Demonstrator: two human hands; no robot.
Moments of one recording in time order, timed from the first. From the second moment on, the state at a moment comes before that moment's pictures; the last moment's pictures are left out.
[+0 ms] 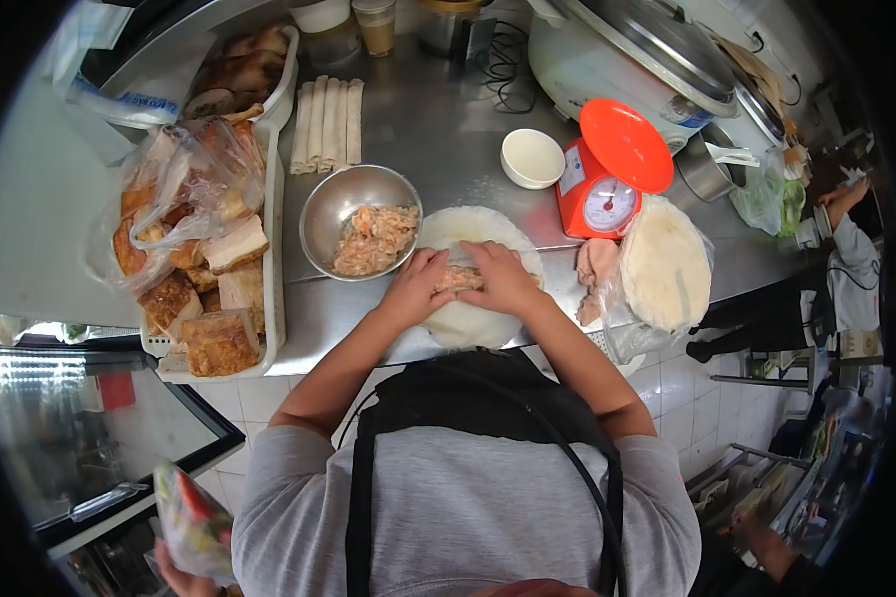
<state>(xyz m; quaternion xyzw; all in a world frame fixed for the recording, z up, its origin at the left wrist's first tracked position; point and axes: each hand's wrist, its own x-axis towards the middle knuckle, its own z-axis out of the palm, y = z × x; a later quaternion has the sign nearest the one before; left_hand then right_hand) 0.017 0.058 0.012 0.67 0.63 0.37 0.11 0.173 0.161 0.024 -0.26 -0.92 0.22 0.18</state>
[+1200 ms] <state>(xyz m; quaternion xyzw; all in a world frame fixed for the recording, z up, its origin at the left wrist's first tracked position) -0.032 0.043 0.024 0.61 0.65 0.33 0.32 0.147 0.154 0.026 -0.19 -0.94 0.25 0.15</state>
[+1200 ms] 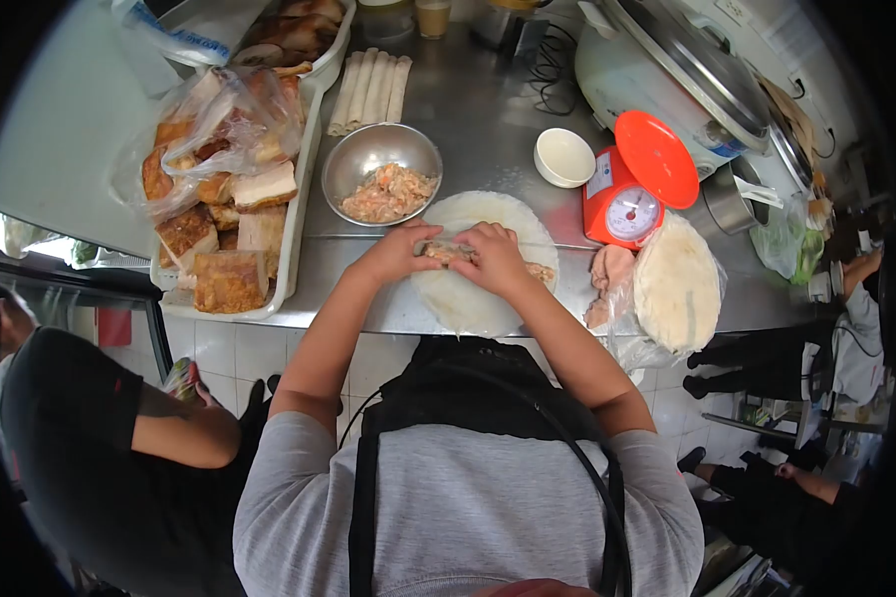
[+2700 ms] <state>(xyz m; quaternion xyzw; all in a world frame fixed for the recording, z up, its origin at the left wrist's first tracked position) 0.017 -0.002 0.007 0.47 0.82 0.32 0.07 0.107 0.125 0.014 -0.18 -0.96 0.16 0.13</state>
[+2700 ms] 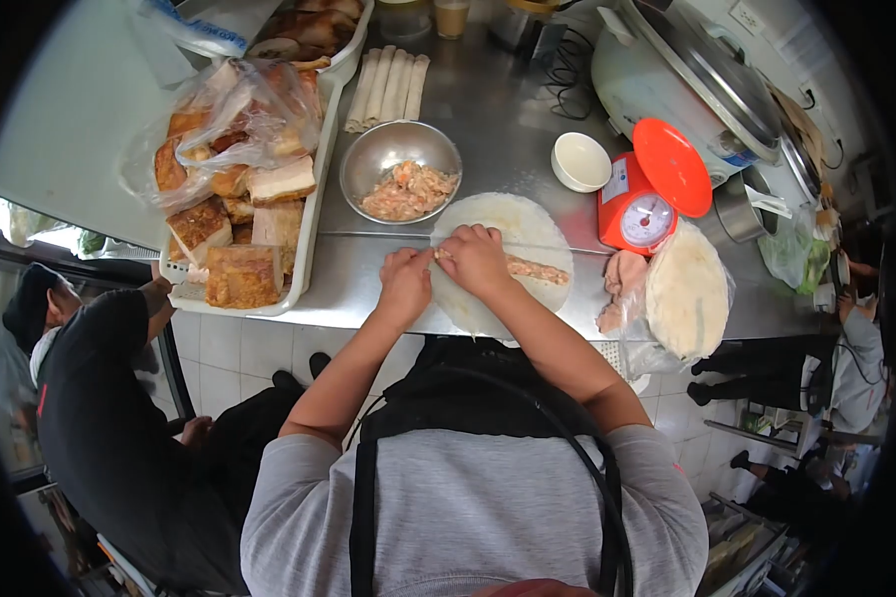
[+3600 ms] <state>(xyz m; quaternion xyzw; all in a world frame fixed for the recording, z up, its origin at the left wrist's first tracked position) 0.012 0.009 -0.003 0.51 0.80 0.33 0.03 0.182 0.160 0.011 -0.21 -0.94 0.14 0.21</state>
